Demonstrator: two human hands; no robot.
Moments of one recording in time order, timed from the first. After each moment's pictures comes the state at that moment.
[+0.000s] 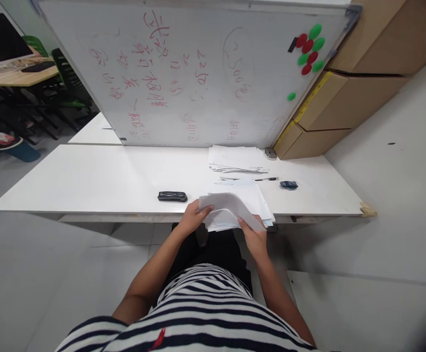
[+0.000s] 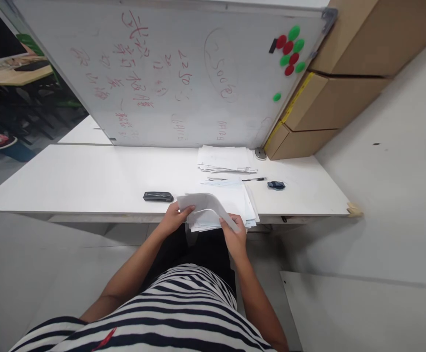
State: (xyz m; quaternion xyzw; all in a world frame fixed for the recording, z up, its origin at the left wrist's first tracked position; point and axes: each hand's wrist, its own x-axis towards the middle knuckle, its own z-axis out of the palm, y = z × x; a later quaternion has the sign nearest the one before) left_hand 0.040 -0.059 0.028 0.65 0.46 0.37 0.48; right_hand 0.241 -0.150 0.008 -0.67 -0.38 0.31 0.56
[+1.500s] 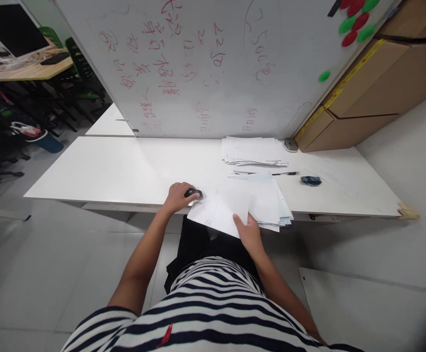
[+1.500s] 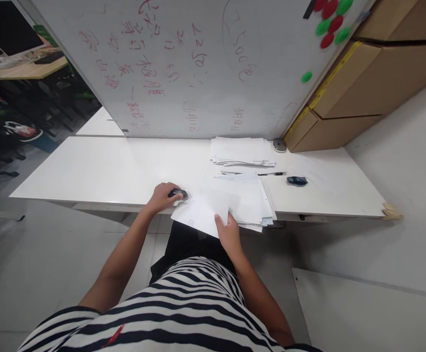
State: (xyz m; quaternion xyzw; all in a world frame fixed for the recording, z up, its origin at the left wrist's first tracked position) left_hand -0.057 0.011 0.007 0.81 0.53 0.14 0.20; right_hand 0.193 -0.133 0.007 -0.68 -0.44 0.38 0.45
